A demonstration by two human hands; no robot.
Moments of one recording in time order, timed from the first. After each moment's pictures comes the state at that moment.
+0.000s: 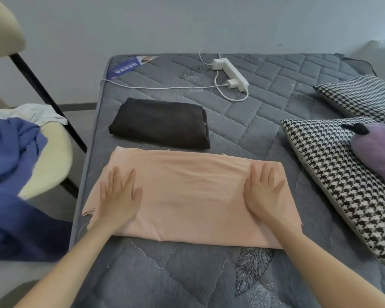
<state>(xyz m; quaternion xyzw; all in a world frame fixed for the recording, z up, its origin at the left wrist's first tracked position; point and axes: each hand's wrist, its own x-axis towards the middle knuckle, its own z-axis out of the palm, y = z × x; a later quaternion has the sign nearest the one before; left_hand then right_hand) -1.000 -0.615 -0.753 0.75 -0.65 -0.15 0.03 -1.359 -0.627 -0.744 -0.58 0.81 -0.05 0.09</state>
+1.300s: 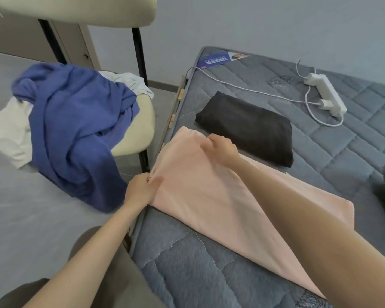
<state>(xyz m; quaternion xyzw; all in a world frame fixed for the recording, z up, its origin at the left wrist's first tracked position) -0.901 -0.570 -0.729 0.83 -0.36 -0.34 0.24 -1.075 -0.751 -0.714 -0.81 0.54 -0.07 0.24</state>
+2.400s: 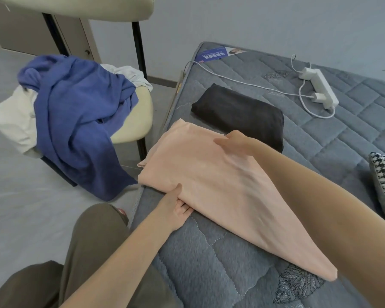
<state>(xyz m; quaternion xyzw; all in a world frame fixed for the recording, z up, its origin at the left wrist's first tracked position) -1.008 -0.524 -0.710 0.49 0.15 -0.68 0.53 -1.130 -0.760 -0.692 -0.71 0.59 0.03 0.38</state>
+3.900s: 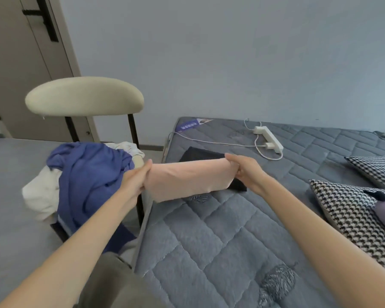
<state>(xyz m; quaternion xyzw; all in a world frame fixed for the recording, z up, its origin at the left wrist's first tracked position) -0.926 -0.555 -0.547 0.66 -0.20 -0.42 0.59 -1.202 -0.635 -0.515 -0.50 0.49 -0.39 0.60</state>
